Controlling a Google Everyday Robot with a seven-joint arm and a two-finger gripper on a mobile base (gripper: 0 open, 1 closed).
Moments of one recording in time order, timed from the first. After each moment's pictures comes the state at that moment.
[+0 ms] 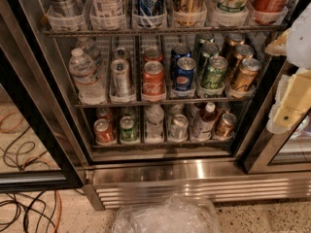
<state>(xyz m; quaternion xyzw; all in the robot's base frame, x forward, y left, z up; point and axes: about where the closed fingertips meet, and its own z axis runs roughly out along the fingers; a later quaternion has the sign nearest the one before) 0.438 -0.217 0.976 -0.60 0.78 -0.03 0.16</state>
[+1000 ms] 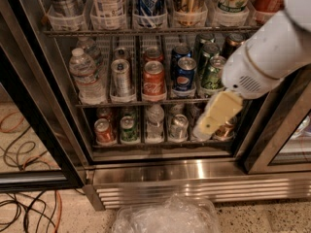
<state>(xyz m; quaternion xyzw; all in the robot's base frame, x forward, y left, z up) 0.467 -0.128 0.913 -0.53 0.82 0.07 0.22</state>
